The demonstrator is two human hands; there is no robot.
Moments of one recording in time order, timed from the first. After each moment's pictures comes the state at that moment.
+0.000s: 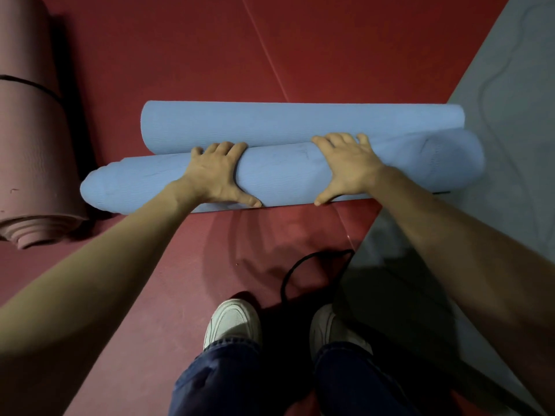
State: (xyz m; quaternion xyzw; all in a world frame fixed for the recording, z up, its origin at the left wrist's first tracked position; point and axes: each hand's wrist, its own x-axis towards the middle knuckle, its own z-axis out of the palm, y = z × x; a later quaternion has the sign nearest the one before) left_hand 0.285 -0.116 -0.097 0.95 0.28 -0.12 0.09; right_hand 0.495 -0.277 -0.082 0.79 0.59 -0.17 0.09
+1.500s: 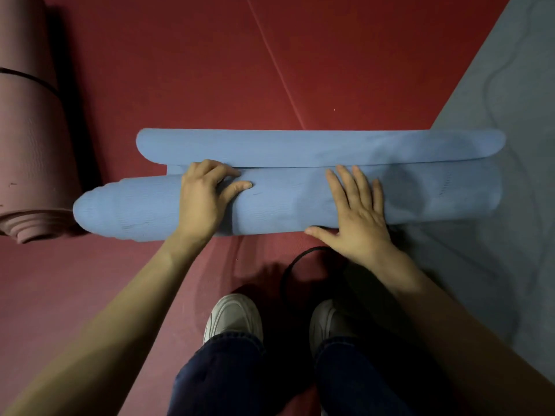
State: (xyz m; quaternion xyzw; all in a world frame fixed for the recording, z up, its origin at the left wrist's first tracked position) left_hand 0.244 -0.164 -0.116 0.88 0.36 0.21 0.23; right_hand 0.423 -0.365 -0.116 0.85 0.52 -0.07 -0.07
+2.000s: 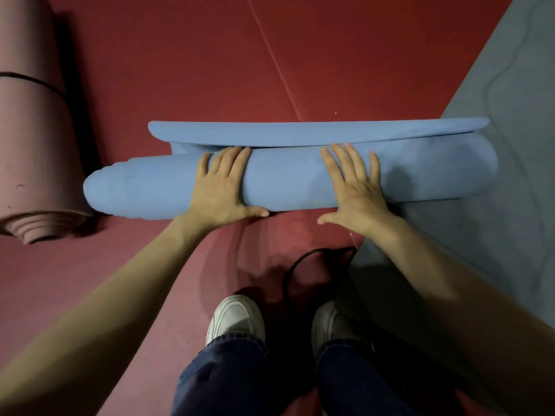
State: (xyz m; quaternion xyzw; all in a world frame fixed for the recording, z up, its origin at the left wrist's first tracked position) left_hand 0.259 -0.152 -0.124 0.96 0.25 0.04 0.07; right_hand 0.456 -0.331 -0.106 0.82 0.56 -0.08 0.02
